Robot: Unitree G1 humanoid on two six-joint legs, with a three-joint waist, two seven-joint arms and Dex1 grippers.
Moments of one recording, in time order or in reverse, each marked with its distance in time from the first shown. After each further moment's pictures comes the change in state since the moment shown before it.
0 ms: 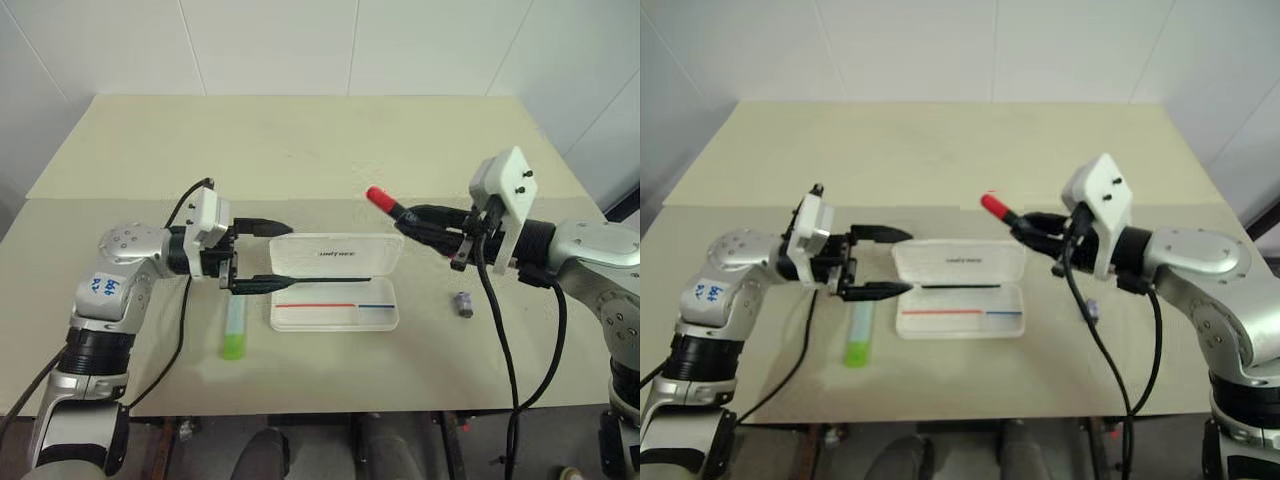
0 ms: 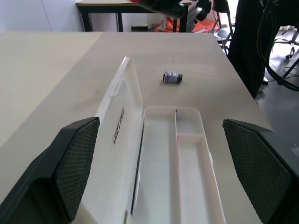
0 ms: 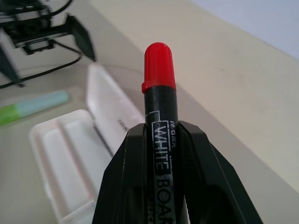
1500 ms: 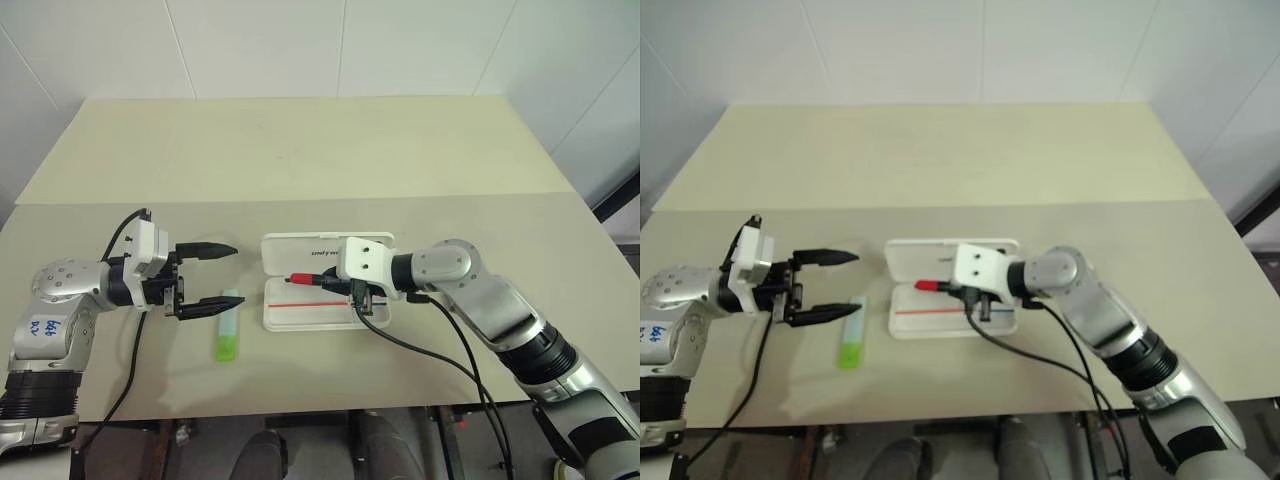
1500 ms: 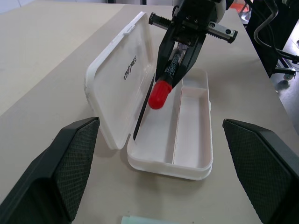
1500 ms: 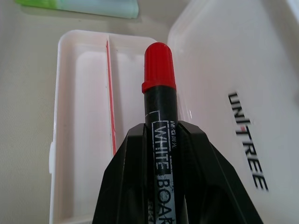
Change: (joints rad) left arm 0.207 0.100 0.153 0.027 -0.022 -0.117 -0.023; right arm -0.169 0.240 0.618 0.404 -0.650 -0.490 0.228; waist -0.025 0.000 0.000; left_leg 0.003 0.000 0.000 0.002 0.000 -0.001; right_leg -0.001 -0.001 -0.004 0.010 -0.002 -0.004
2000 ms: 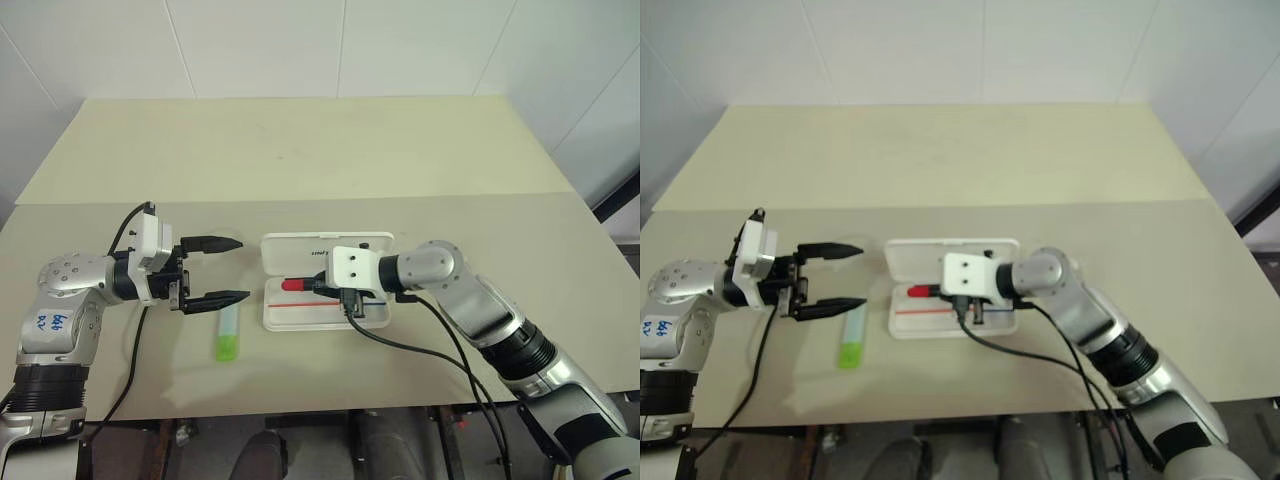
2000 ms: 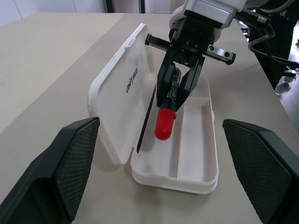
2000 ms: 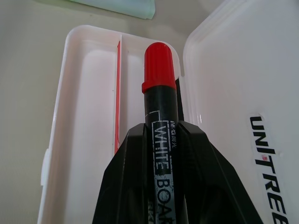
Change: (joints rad) left arm -0.029 -0.014 -0.006 0.005 0.003 -0.008 0.003; right arm -0.005 0.064 0.010 0.091 -0.089 -0.110 0.040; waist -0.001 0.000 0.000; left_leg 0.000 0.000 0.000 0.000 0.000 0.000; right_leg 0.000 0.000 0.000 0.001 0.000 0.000
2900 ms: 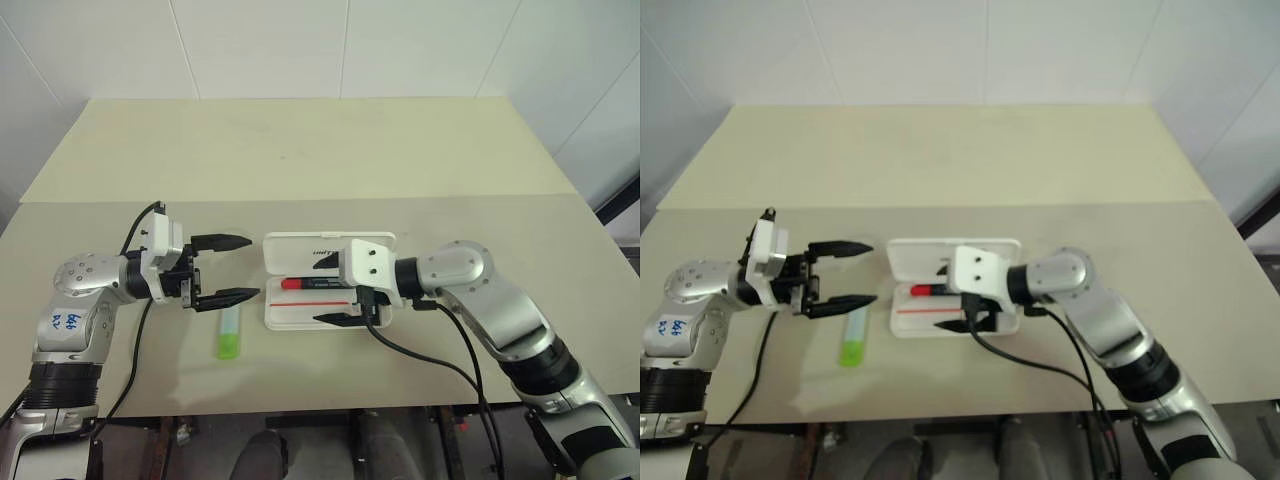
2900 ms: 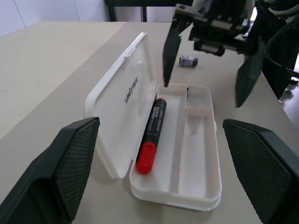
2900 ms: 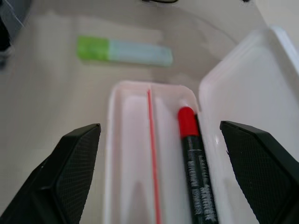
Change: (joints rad) left arm -0.024 -0.048 -0.031 -0.004 -0.001 -0.001 0.033; right arm 0.106 -0.059 -0.181 -0.312 0.226 0.280 0.067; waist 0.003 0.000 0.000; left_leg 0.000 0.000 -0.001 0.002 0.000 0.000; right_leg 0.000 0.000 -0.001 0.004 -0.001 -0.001
